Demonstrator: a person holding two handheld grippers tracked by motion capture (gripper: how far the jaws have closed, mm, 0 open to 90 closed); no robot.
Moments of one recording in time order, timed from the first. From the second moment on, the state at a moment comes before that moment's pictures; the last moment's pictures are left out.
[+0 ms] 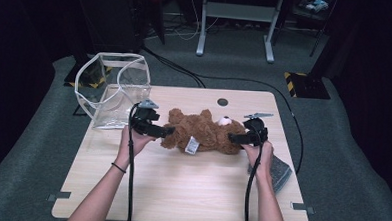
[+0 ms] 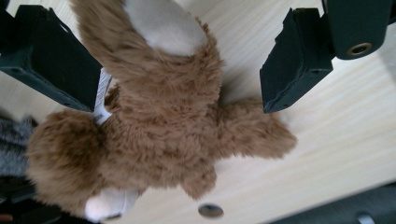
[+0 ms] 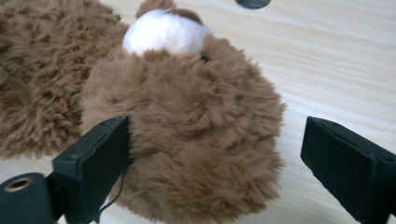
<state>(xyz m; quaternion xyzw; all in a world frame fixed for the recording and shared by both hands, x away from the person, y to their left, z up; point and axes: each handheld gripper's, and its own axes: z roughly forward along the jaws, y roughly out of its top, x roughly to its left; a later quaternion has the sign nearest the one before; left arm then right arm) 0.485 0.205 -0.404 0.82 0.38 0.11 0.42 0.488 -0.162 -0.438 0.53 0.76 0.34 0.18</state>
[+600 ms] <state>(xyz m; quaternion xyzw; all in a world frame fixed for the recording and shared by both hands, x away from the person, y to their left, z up) 0.465 0.198 -0.468 0.84 0.36 0.06 0.41 0.456 -0.164 -0.462 0.51 0.78 0.33 0.15</state>
